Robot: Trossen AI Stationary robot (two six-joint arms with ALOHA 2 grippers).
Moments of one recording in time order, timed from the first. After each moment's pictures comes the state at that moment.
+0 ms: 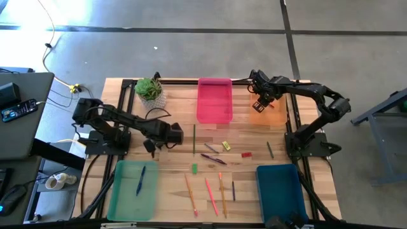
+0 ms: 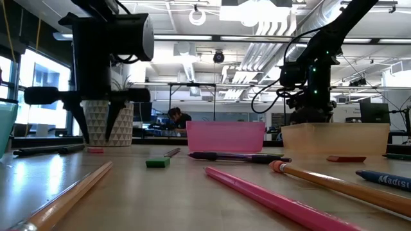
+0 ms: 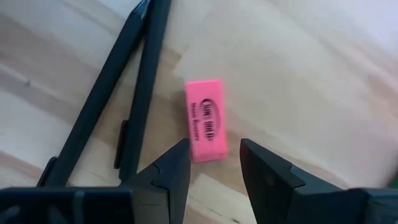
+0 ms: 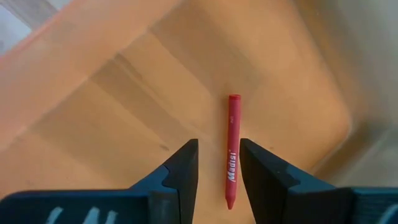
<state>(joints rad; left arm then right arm) 0.05 1.61 0.85 -0.81 -0.23 -2.21 -0.87 1.54 0.86 -0.70 0.23 -0.14</state>
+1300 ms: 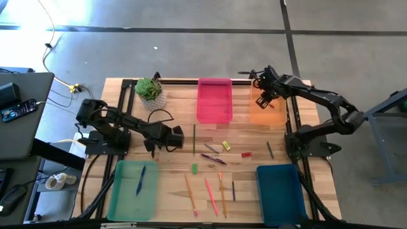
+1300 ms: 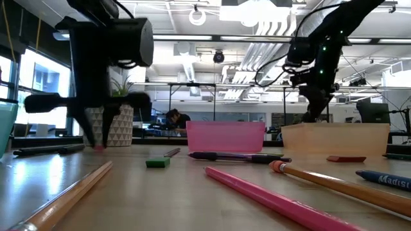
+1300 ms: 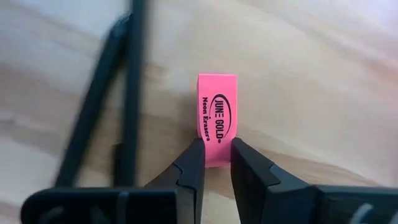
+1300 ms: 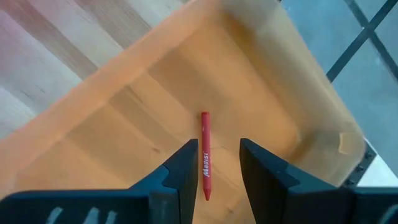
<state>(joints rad) 0.01 1.63 0.84 -0.78 -0.32 -2.08 -0.87 1.31 0.86 -0.73 0.23 -0.16</state>
